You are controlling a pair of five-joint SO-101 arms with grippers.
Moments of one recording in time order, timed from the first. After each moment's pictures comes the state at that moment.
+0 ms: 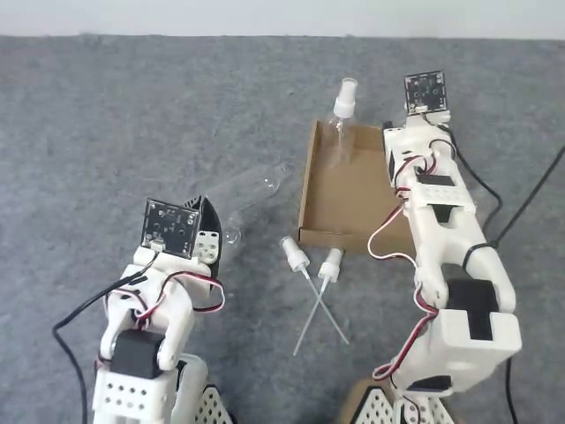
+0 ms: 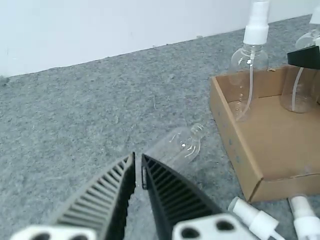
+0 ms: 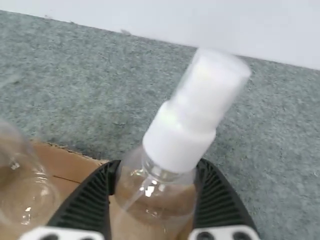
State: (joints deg) left arm 4.0 -90.0 78.7 50.9 -1.2; right arm -0.4 8.4 28.9 1.6 10.6
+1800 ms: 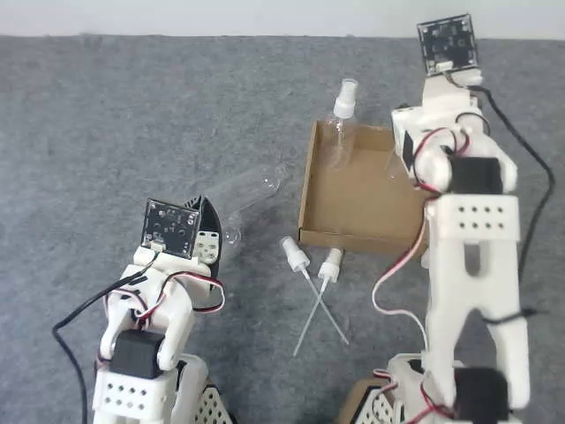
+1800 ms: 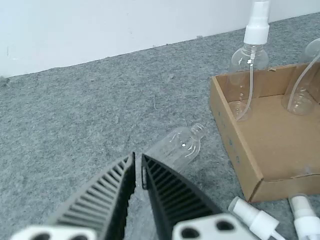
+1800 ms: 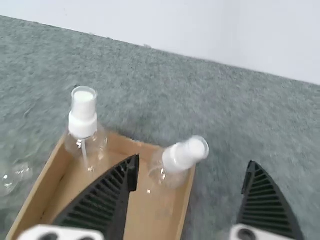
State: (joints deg) left arm 4.0 -90.0 78.7 50.9 -1.3; right arm -3.2 -22.5 10.6 55.9 10.5
